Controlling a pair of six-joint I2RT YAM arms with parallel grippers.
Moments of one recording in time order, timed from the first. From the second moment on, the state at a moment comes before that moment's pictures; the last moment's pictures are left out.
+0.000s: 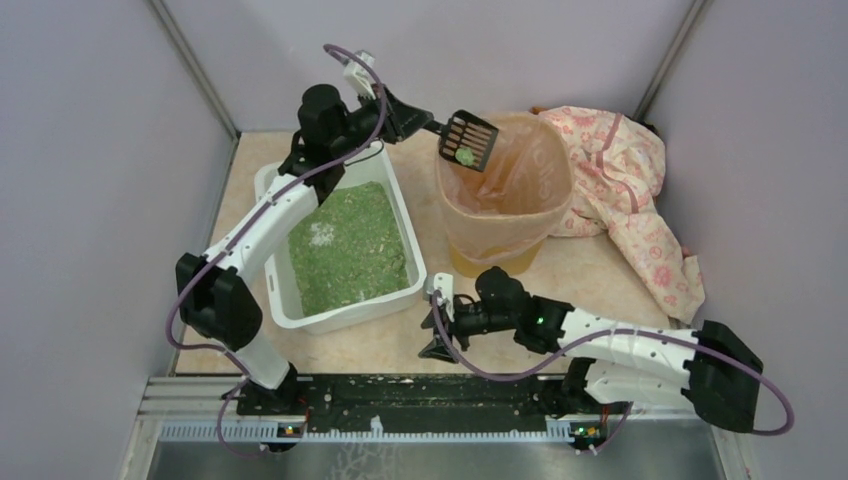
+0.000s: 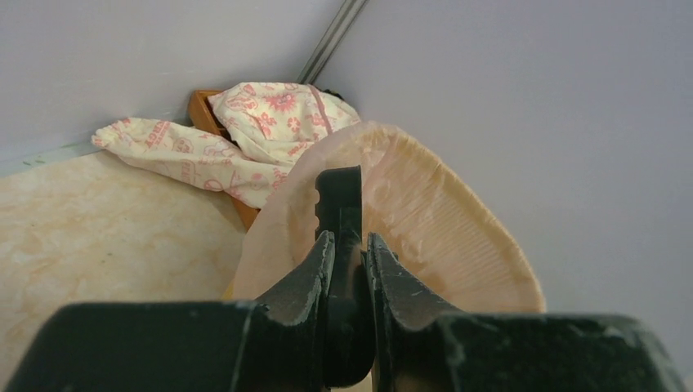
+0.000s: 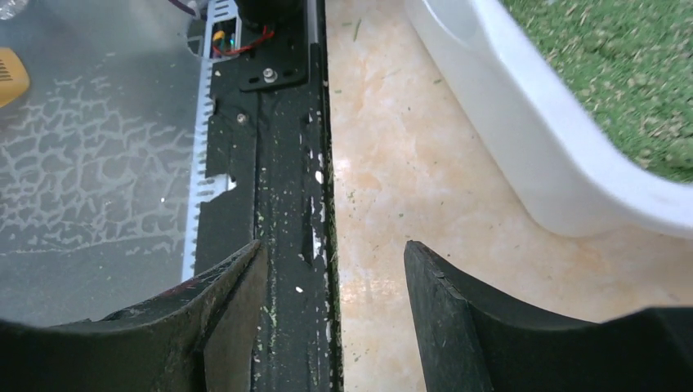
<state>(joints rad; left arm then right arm) -0.43 1.66 1.56 0.18 0.47 -0.64 1.07 1.05 0.49 0.13 -0.49 0.00</state>
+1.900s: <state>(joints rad) -0.71 1.29 1.24 0.19 0.48 0.25 0.41 1.15 1.40 -0.40 0.40 -0.09</state>
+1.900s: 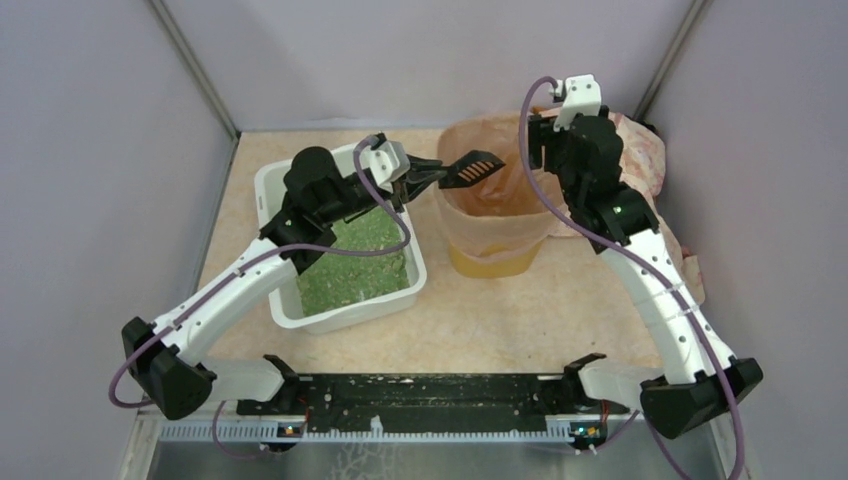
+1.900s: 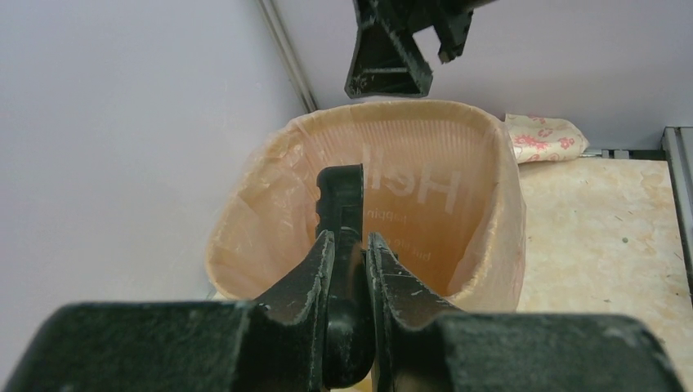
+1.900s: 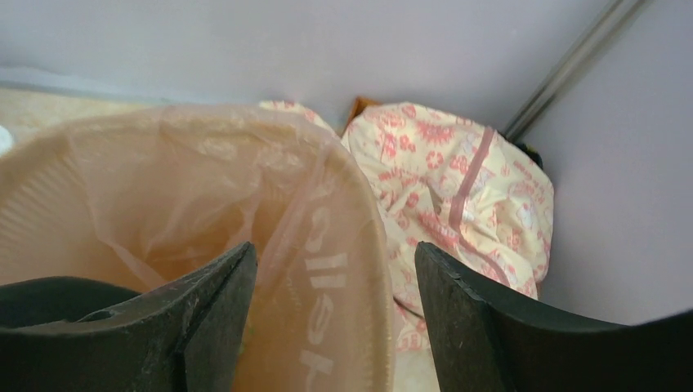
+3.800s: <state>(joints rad) -0.72 1.26 1.19 0.17 0.37 0.22 0.24 1.21 1.27 -0.48 0.14 0.06</state>
